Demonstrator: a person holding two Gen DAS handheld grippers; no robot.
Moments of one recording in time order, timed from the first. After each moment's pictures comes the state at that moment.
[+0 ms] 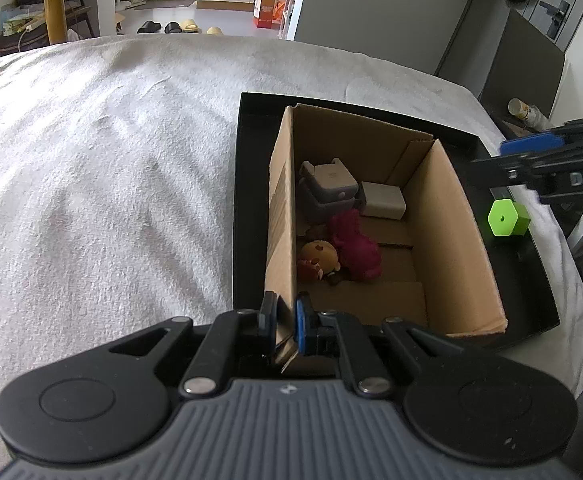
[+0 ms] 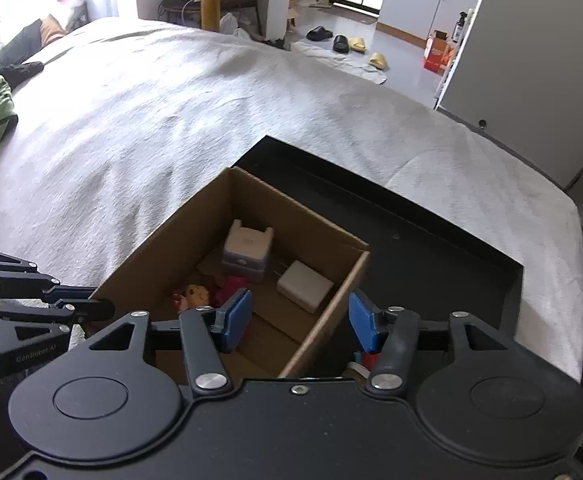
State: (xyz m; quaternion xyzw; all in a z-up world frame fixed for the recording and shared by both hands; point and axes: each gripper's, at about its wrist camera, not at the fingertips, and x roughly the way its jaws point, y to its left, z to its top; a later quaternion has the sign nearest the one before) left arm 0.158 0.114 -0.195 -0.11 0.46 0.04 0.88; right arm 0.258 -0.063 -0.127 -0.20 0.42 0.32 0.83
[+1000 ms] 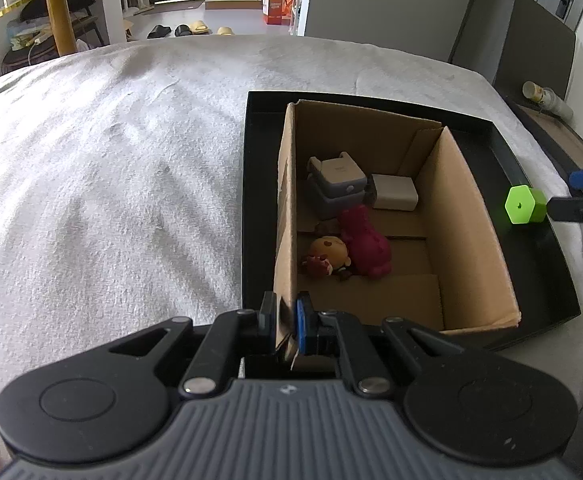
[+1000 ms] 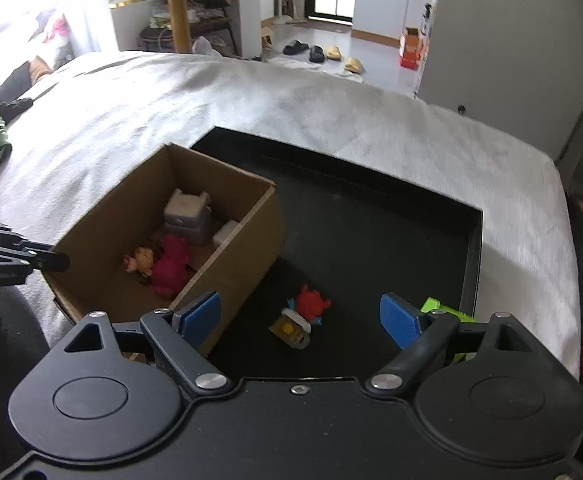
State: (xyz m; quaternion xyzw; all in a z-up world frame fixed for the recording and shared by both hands) left arm 0.162 0.101 -0.193 -0.08 0.47 0.06 0.88; right arm 0.269 -0.163 -0.158 -0.14 0.41 0.32 0.84
